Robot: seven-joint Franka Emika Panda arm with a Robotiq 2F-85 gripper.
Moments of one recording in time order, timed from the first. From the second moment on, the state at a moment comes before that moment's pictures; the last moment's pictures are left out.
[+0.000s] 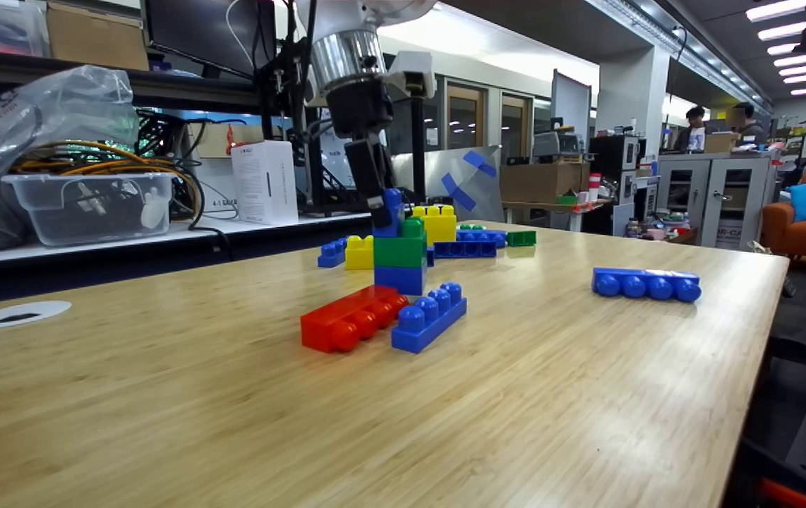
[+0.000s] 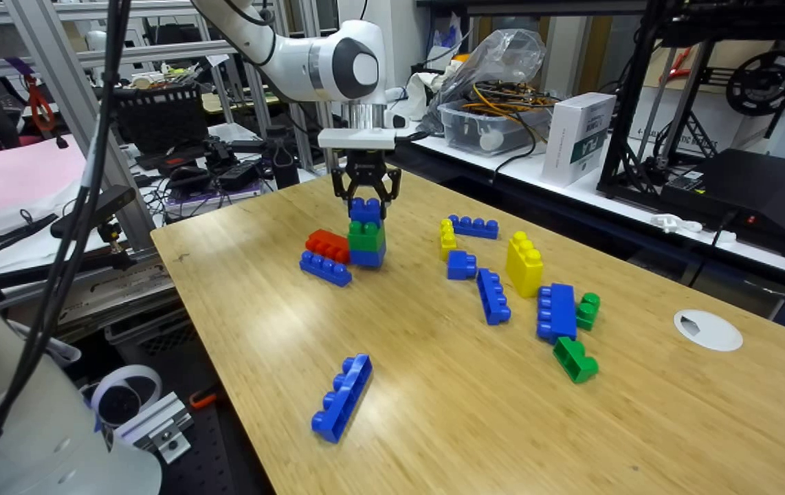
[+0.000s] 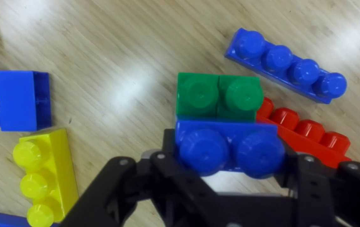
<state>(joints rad) 0.25 0.37 0.21 -1.89 -0.17 2.06 -0.30</state>
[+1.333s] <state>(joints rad) 0.28 0.42 0.22 -1.84 -0.21 2.13 -0.30</state>
